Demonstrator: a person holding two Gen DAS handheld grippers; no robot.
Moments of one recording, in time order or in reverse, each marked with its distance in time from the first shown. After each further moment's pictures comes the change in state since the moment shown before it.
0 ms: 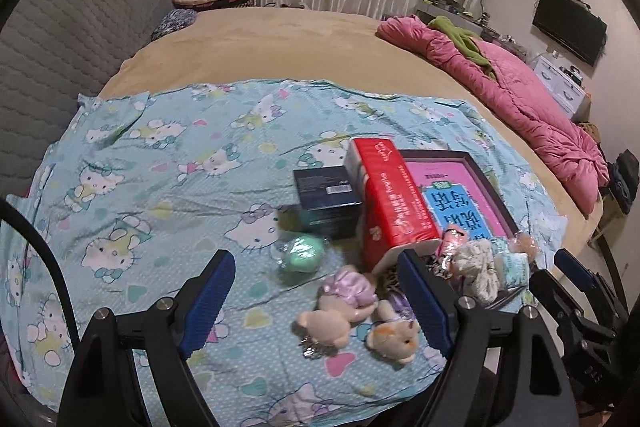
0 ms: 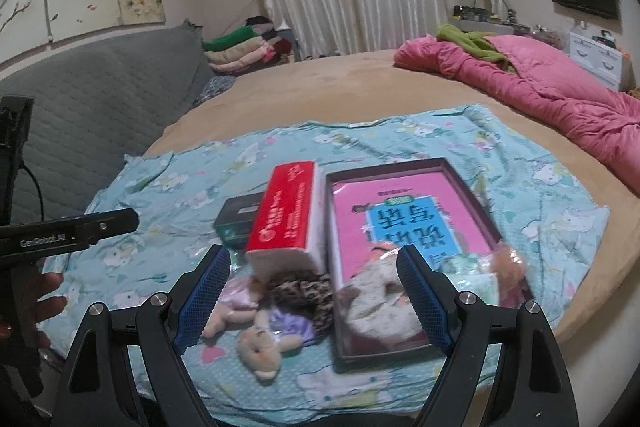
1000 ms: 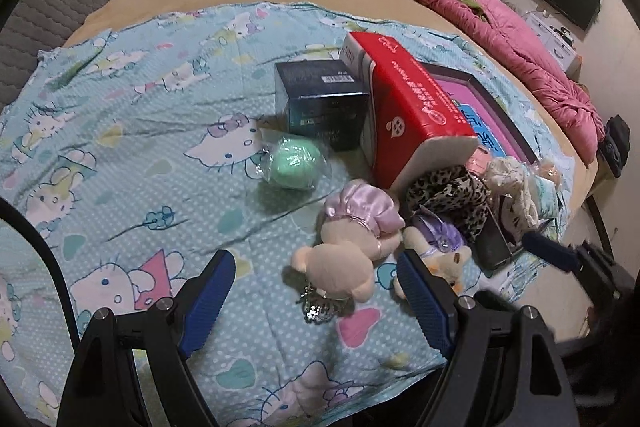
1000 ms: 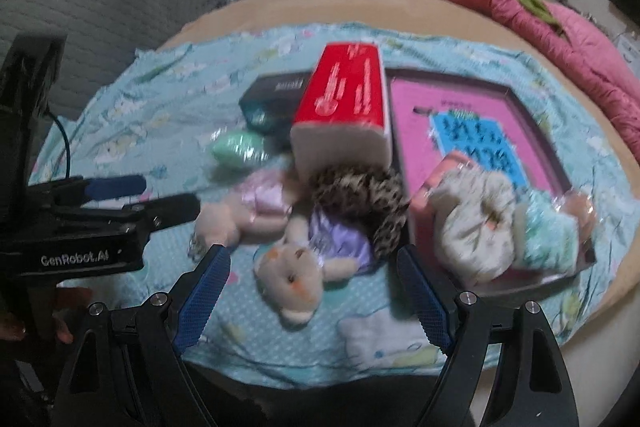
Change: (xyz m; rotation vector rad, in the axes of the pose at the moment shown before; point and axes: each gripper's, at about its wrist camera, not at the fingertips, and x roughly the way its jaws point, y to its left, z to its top) left arm 0.087 0.009 -0.063 0.047 0.179 -0.081; right arm 0.082 0.045 -0.061 -0.137 0.327 0.024
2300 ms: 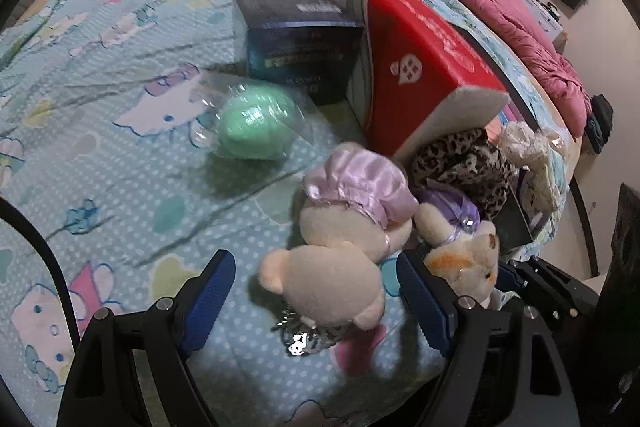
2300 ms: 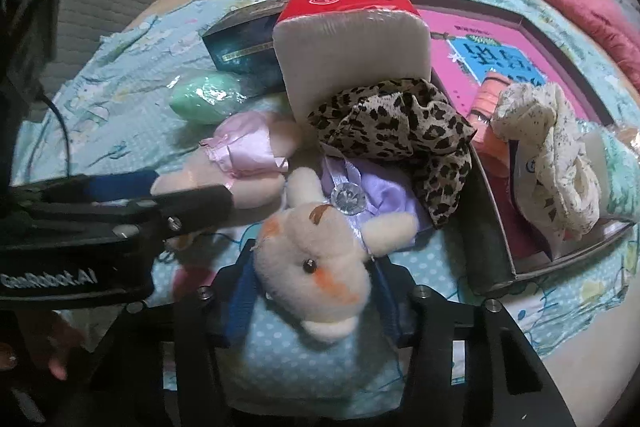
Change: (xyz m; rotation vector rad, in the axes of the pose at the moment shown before) left arm 0.070 0.002 0.005 0.035 0.164 -0.117; right arm 0.075 -0.001 -0.008 0.140 0.100 0.009
